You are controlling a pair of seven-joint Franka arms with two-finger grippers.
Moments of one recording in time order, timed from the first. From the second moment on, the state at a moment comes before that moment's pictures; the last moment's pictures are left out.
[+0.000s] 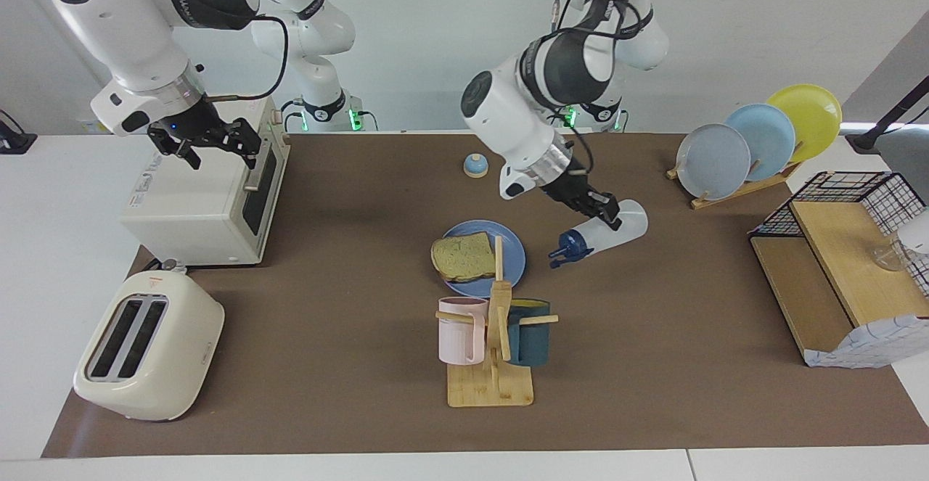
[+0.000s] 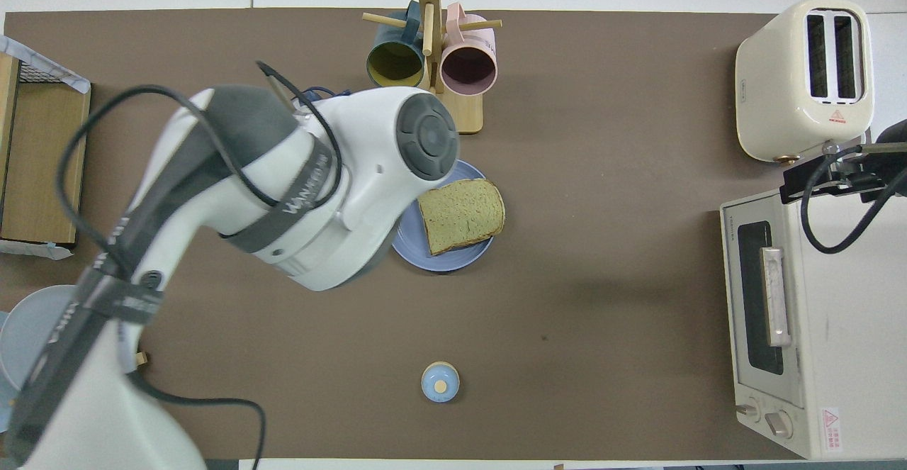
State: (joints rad) left arm -0.85 0.30 0.30 -1.52 0.58 1.64 0.20; right arm 0.04 0.00 -0.08 -1.64 -0.01 1.54 -0.02
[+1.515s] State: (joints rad) left arm -0.51 0.21 0.29 -2.01 0.35 3.01 -0.54; right arm 0.04 0.00 -0.08 -1.64 -0.01 1.54 -0.02
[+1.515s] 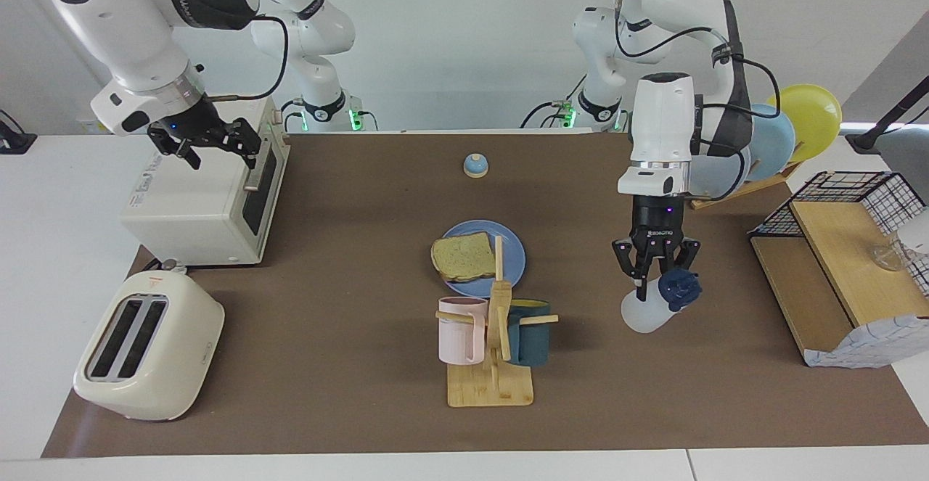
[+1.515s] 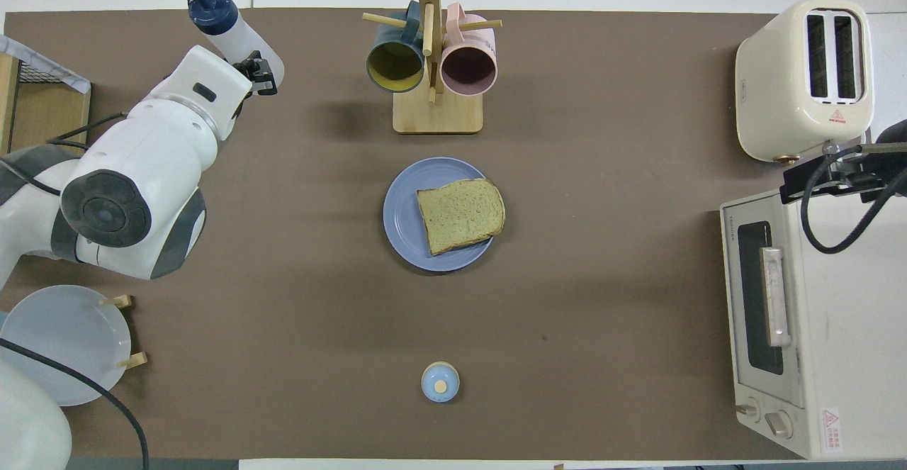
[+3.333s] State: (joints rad) left arm -0.48 0.55 0.33 -1.98 0.36 3.45 -0.53; right arm 0.04 0.00 -0.08 -1.64 -0.01 1.54 -0.02
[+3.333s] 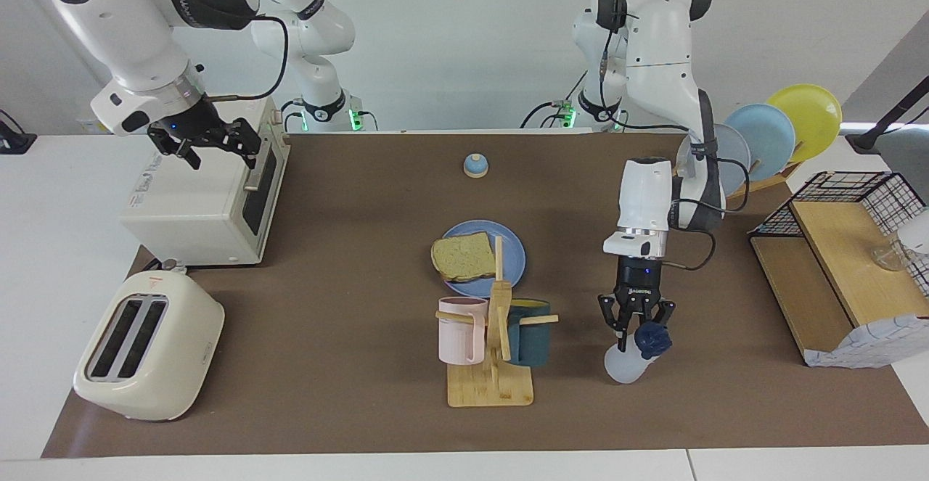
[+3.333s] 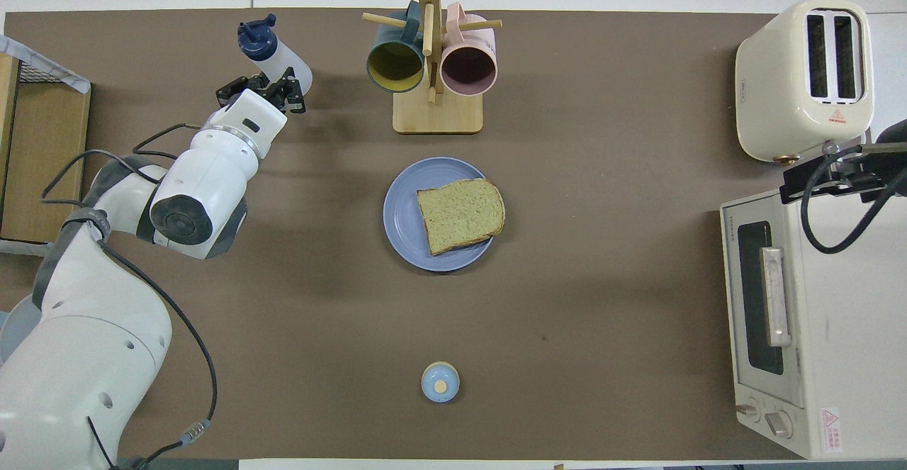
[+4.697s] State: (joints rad) left arm -0.48 0.52 0.34 -2.10 0.36 3.49 -0.52; right arm 0.04 0.00 -0.08 -1.64 -0.01 1.54 -0.02
